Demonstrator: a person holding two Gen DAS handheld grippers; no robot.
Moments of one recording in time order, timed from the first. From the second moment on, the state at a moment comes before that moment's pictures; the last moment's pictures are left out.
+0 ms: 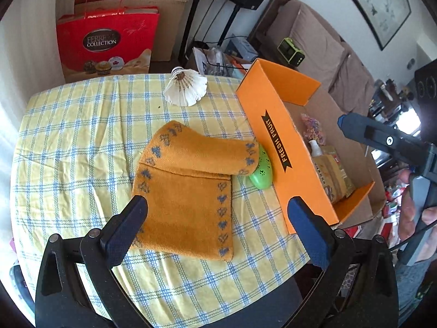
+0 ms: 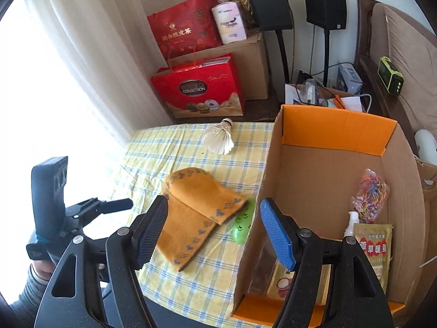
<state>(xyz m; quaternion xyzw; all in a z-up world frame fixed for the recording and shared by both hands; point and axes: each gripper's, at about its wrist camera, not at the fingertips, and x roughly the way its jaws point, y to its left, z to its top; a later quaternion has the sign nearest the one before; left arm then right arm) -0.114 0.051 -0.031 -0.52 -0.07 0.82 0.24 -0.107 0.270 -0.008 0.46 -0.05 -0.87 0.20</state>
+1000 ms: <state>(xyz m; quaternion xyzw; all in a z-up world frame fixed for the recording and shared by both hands) -0.132 0.129 -0.093 -0.53 -0.12 0.79 0.27 -0.109 0.289 -0.009 0.45 -0.10 -0.87 0.18</state>
